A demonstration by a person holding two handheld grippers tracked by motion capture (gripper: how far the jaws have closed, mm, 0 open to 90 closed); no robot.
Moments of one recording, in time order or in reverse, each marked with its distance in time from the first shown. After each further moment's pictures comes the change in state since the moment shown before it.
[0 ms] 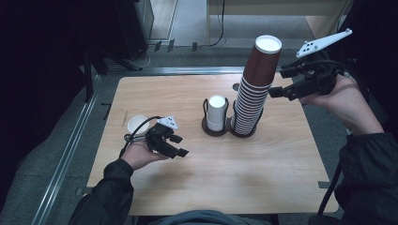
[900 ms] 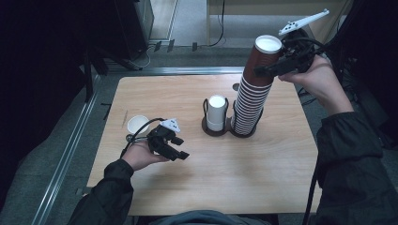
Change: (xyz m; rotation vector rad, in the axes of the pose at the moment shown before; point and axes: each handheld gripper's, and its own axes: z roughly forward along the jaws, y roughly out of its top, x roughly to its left) left arm -0.003 0.000 0.005 0.034 -0.010 0.035; right arm -0.029 0.040 0.039 -0.058 -0.001 0.034
